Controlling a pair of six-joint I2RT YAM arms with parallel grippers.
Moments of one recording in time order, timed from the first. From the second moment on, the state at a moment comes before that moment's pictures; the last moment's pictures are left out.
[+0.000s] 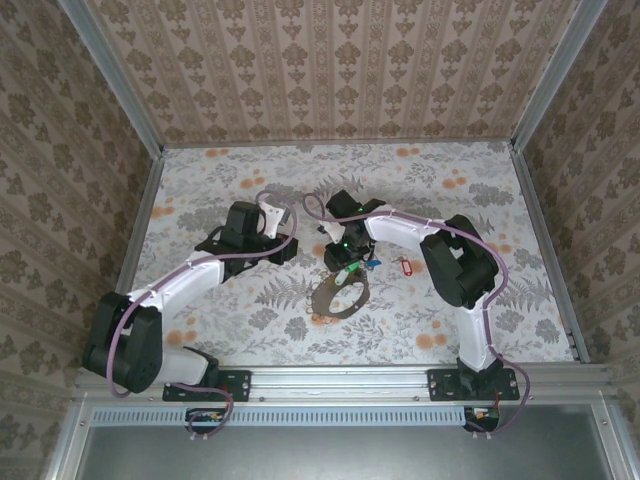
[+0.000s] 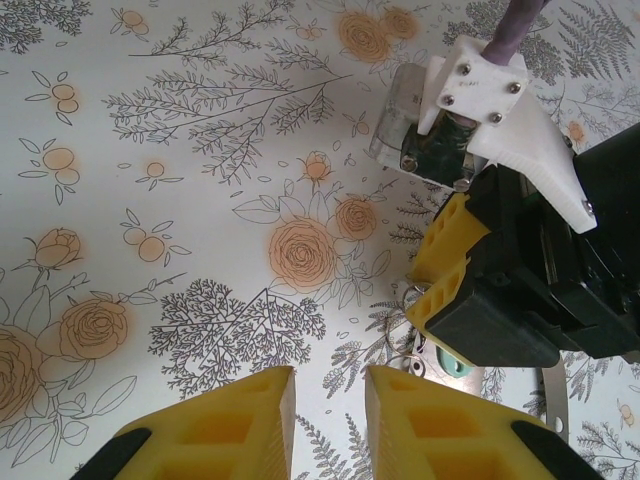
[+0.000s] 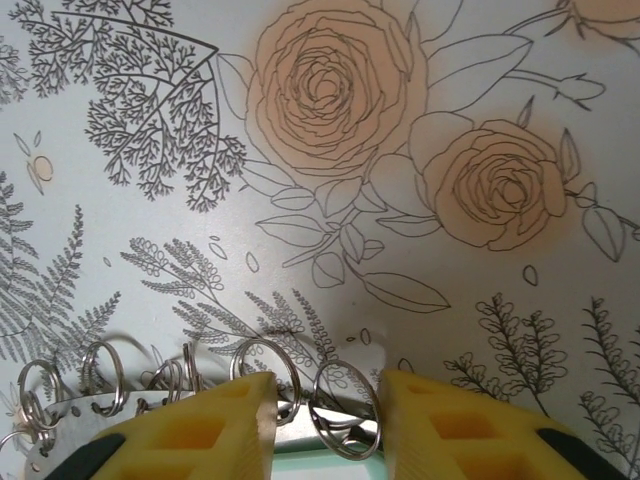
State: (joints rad) left arm -0.47 1.35 0.77 -0.19 0.38 -0.18; right arm 0.62 2.05 1.45 -0.72 -0.26 0.08
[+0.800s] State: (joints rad) left arm -0.47 1.33 0.77 -0.18 0.38 -0.18; right arm 0.62 2.05 1.44 -0.72 -0.28 0.08
